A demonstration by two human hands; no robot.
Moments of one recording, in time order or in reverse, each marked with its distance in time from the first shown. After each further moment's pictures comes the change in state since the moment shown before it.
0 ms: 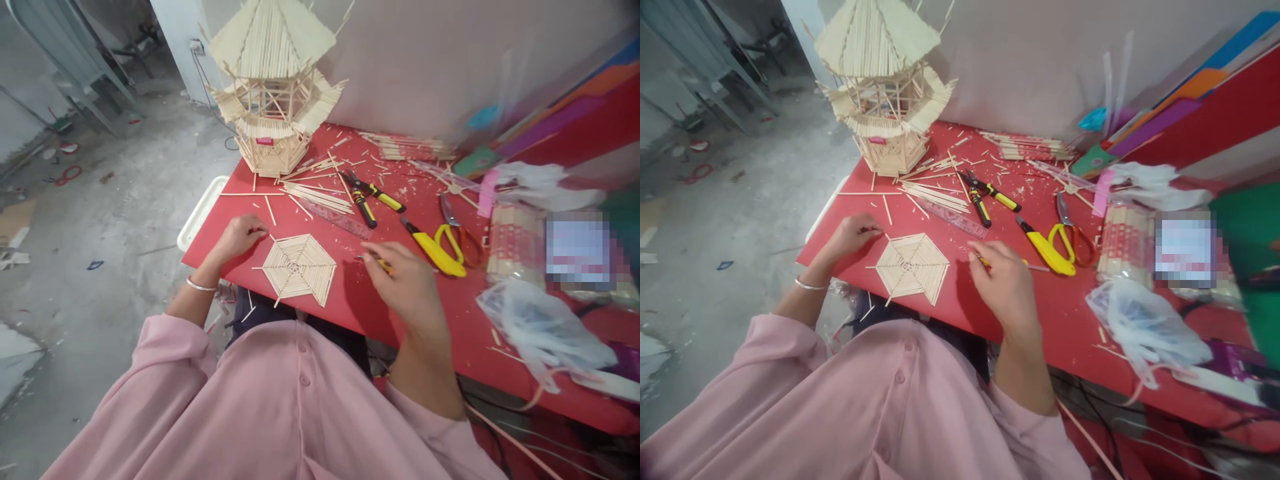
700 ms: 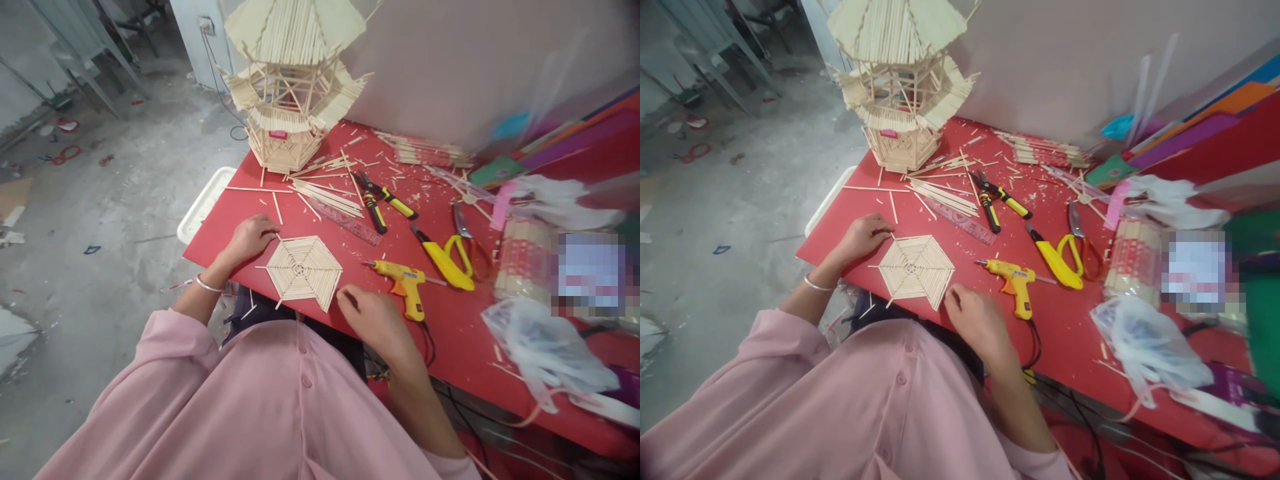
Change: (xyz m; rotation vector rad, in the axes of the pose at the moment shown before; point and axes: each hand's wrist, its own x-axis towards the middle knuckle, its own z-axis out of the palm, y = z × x) left_hand -0.004 -0.010 0.026 0.090 0.025 0.011; right_hand -0.027 -0.037 0.018 -0.259 -0.591 0.122
